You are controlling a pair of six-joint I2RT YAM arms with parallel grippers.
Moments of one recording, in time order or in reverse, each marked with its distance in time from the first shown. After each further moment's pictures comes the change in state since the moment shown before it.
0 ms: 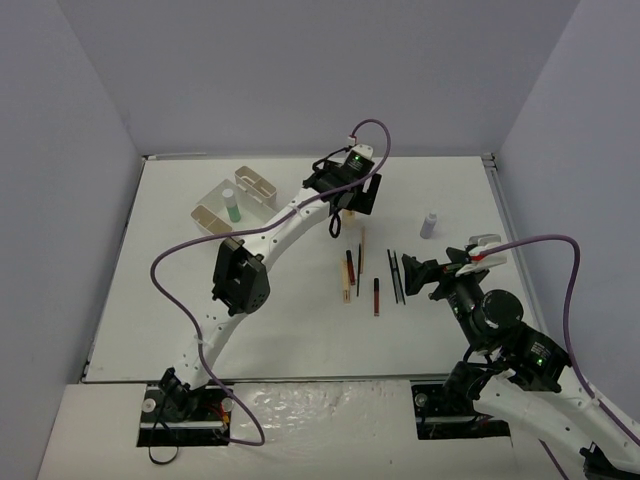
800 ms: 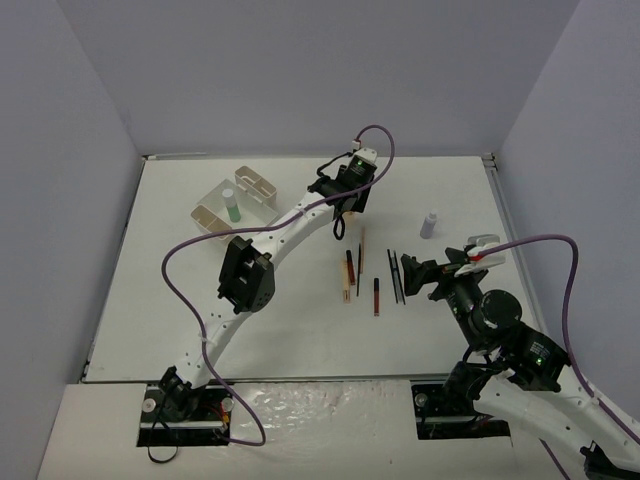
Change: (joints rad) left arm 0.000 0.063 0.003 0.109 -0.004 0.031; right arm 0.007 0.002 -0.002 0.000 0.007 0.000
